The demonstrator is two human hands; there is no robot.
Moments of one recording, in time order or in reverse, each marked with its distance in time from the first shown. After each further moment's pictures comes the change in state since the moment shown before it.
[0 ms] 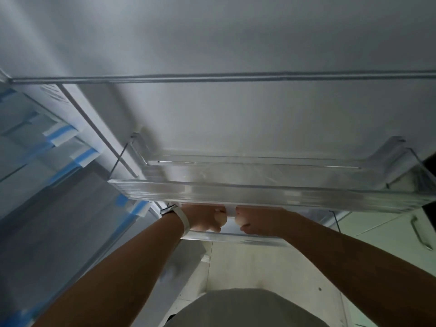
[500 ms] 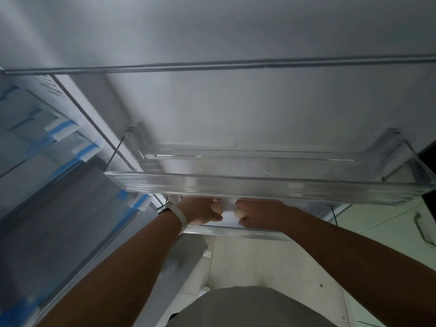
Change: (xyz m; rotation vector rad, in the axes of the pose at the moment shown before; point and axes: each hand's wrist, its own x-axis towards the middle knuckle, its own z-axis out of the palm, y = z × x) left_hand -0.012 0.007 0.001 0.014 0.145 -0.145; right_hand -0.012 -0.006 -0.003 -0.046 0.182 -0.057
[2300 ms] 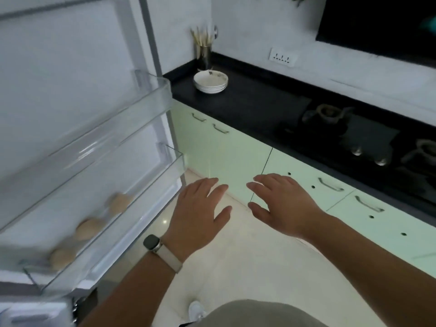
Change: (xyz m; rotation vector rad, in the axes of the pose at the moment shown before) left_hand -0.152 0.128 0.107 0.139 0.431 1.378; right_hand -0.340 -0.170 0.142 -0.149 0.693 1.096
